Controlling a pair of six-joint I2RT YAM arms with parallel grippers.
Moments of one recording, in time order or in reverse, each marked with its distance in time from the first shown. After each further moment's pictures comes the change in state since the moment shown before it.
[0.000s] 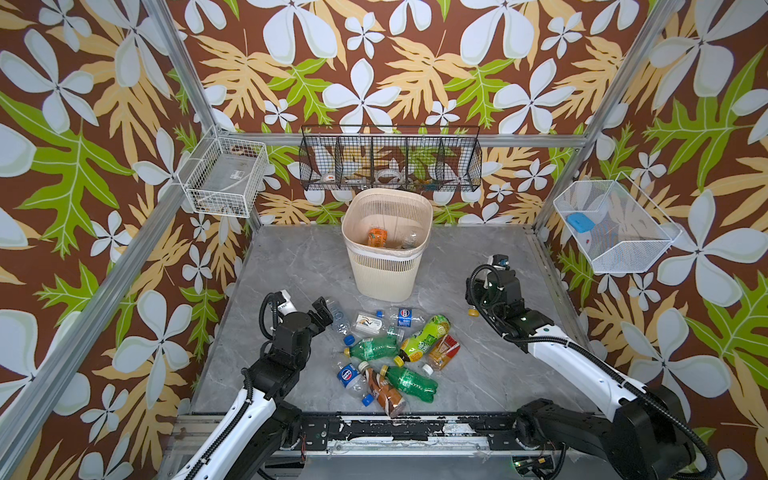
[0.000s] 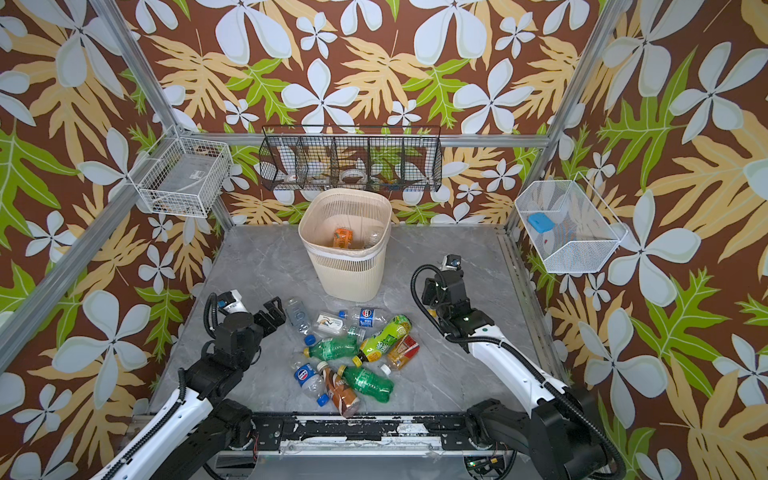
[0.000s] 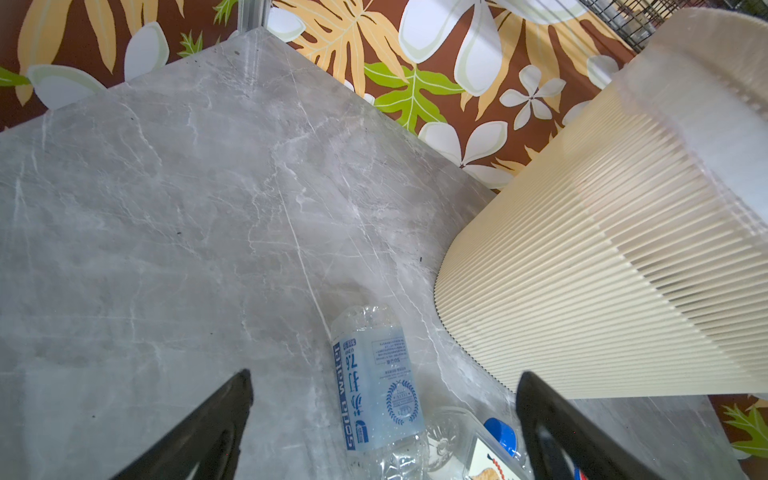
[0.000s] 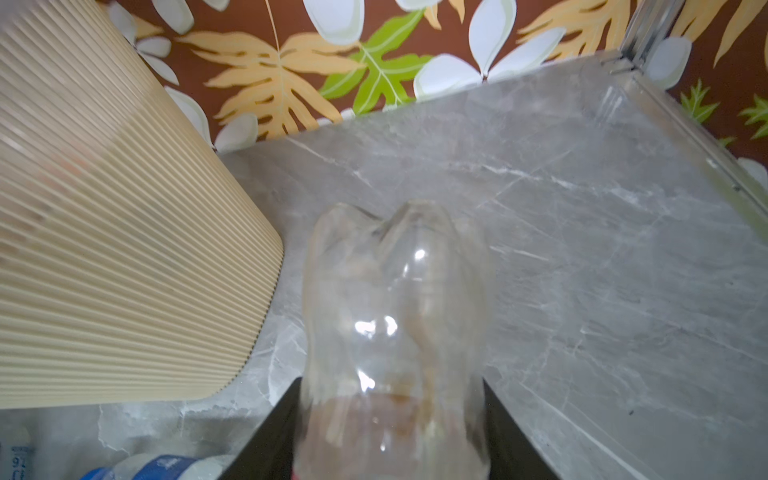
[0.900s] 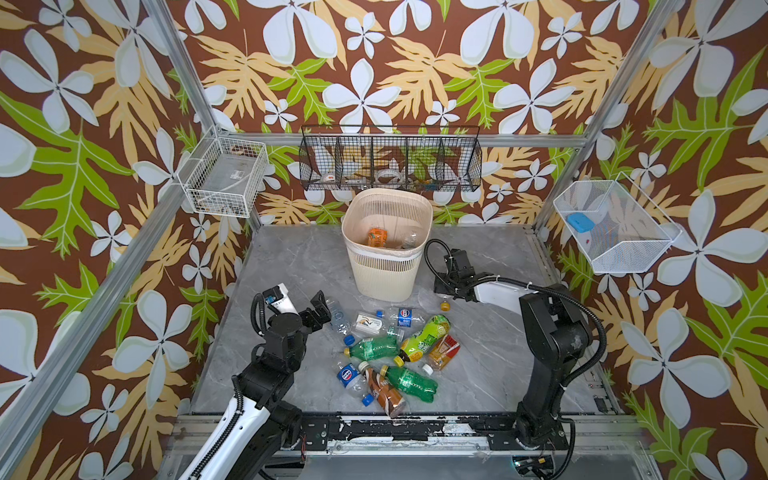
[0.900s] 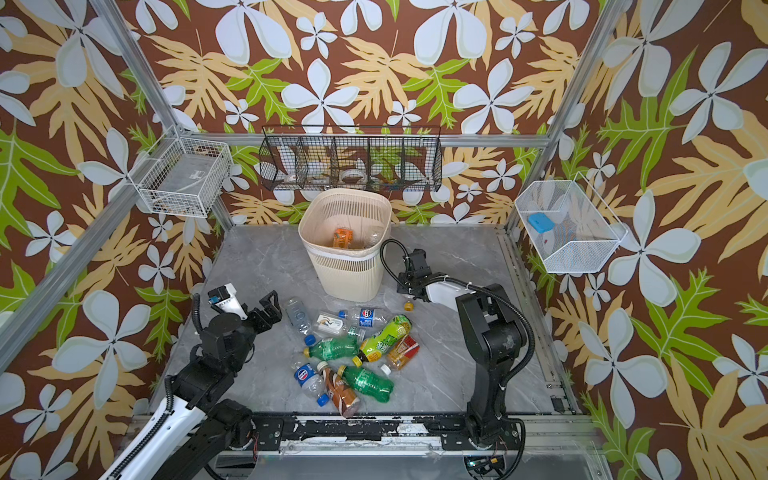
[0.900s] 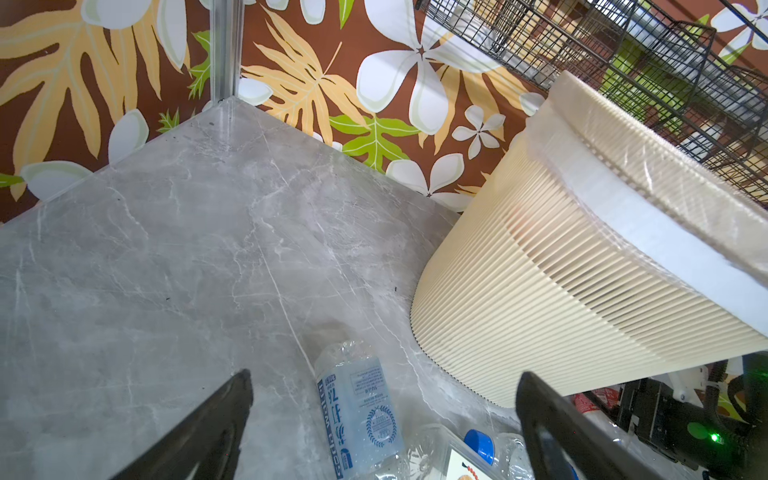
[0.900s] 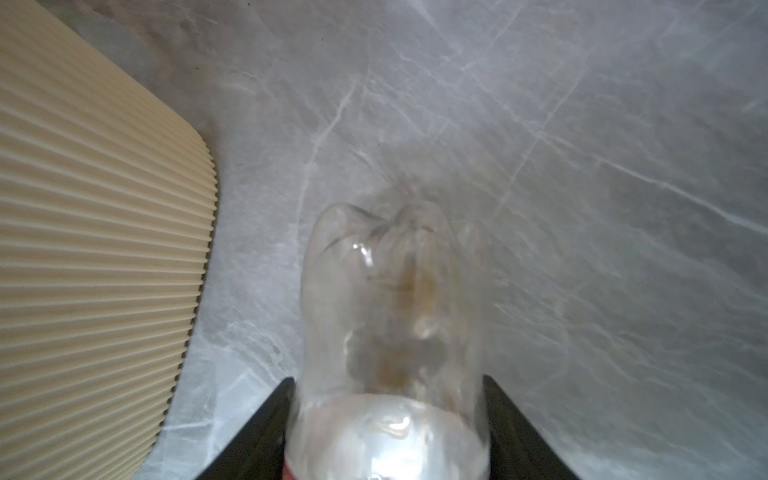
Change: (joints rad) left arm 0.000 -0.070 0.053 -0.001 0.013 0.132; right arm 0.001 0.737 0.402 -0.070 -0.151 0.000
